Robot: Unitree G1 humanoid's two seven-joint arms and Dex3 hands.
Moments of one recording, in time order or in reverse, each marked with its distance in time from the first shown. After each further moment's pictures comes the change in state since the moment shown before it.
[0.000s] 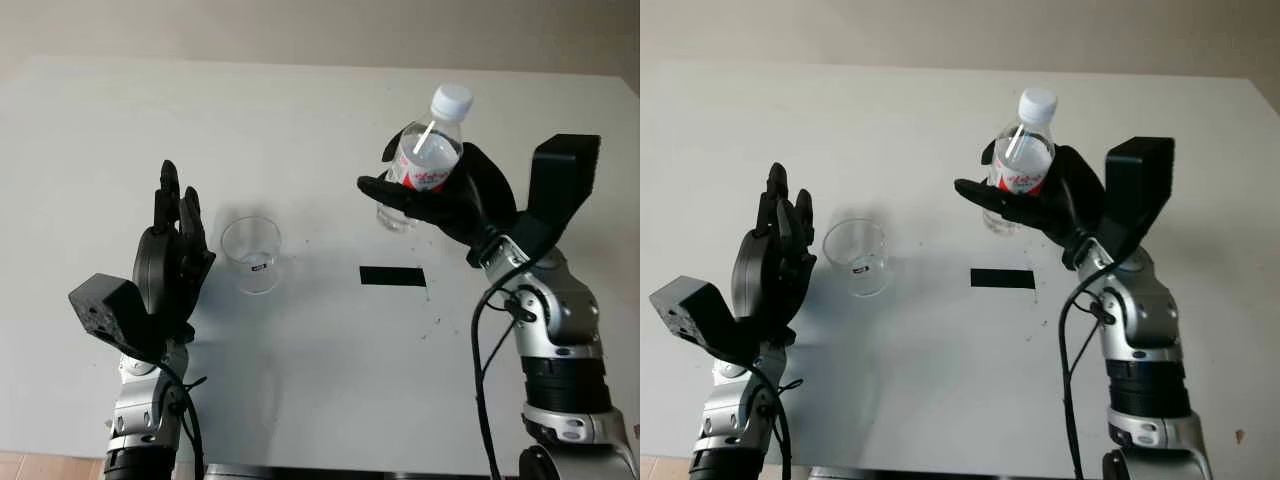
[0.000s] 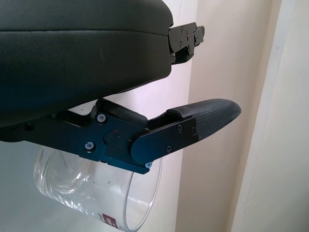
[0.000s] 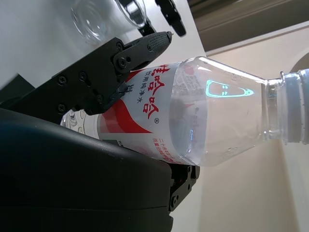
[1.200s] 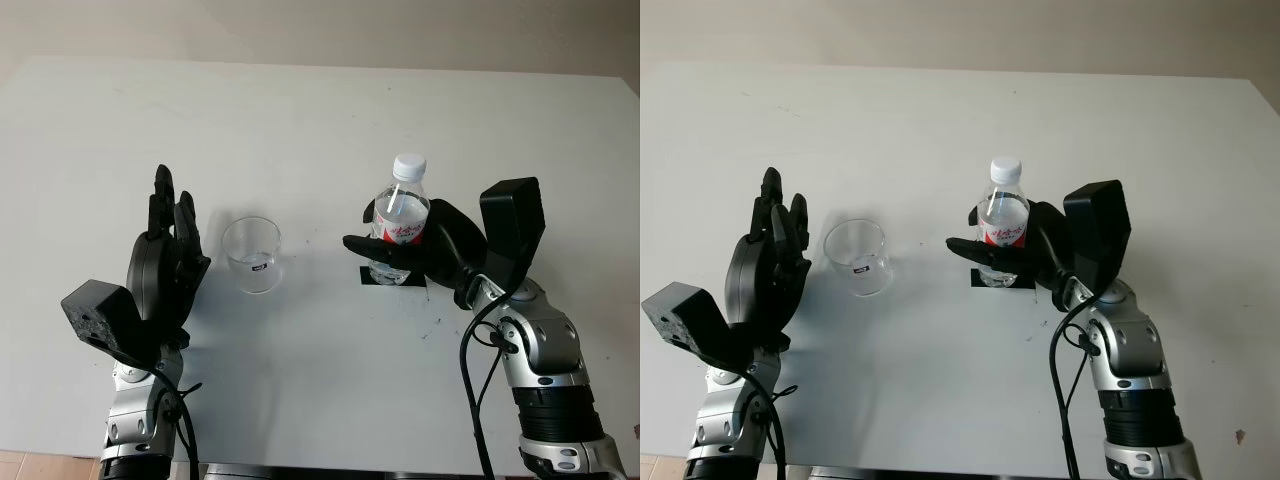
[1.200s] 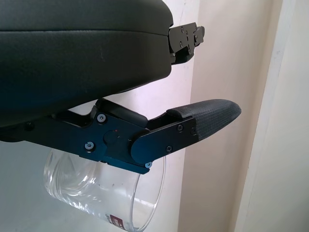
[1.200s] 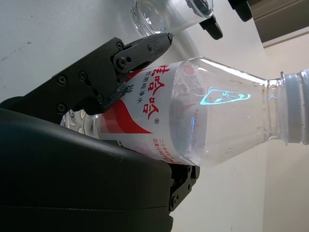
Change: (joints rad) left arm 0.033 0.009 0.007 -0.034 0.000 0.014 0.007; right arm 0.083 0.021 0.088 0.058 -0.149 0.006 0.018
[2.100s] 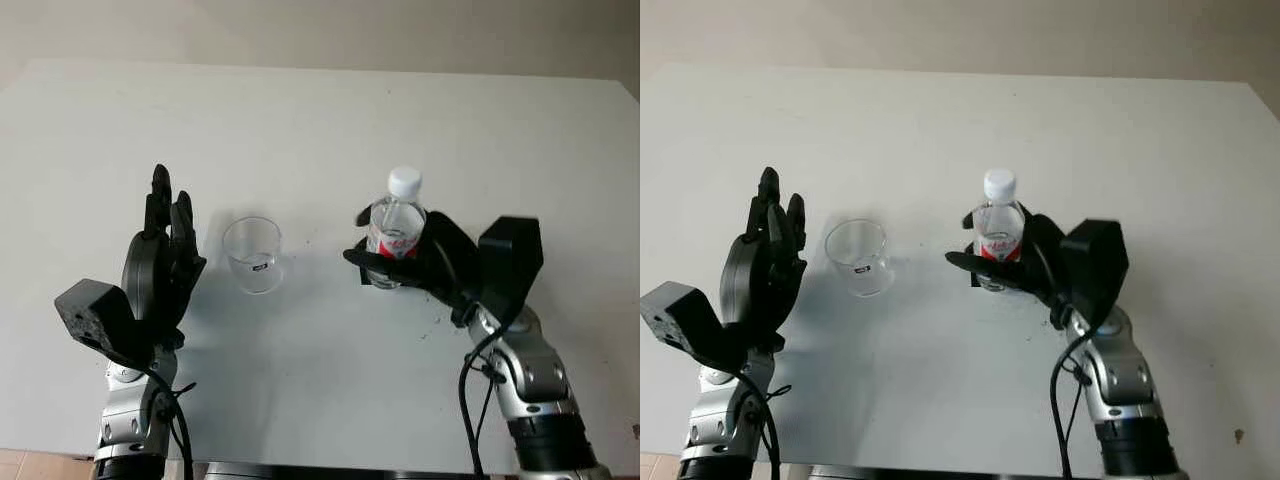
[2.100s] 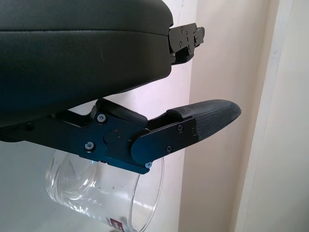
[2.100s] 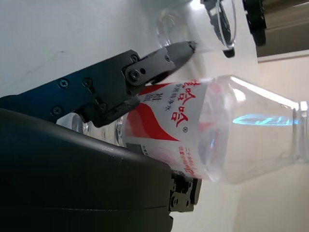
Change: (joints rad) left arm 0.000 0.024 0.015 -0.004 -0.009 0.012 -0.019; right arm 0.158 0.020 0.050 0.052 -0.101 -0.401 0.064
